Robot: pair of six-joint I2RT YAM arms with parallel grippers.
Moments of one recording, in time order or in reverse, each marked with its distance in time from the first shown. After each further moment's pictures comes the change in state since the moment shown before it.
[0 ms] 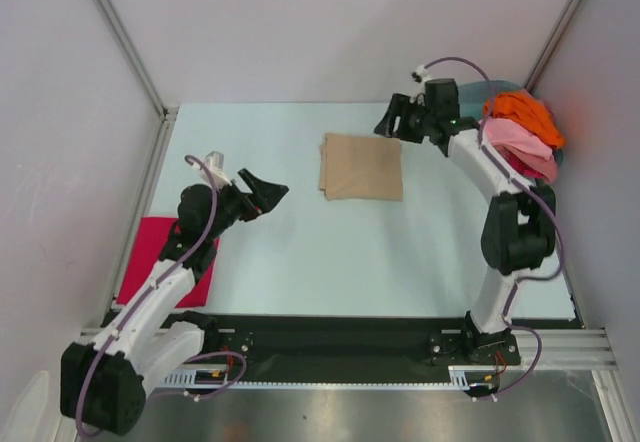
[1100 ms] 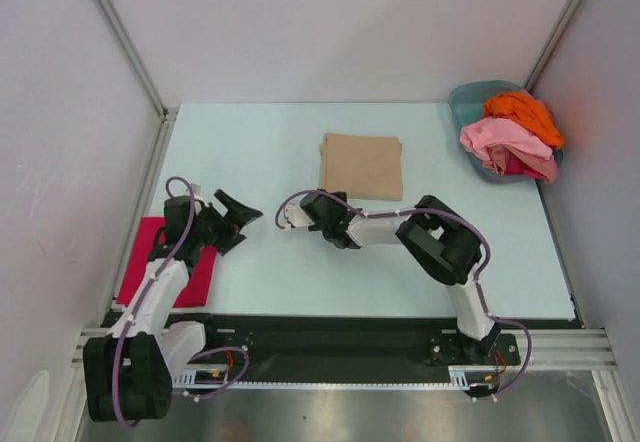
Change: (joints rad) left arm 0.324 0.011 -0.109 -0.339 0.160 -0.089; right arm 0.747 0.134 -0.425 0.394 0.908 -1.381
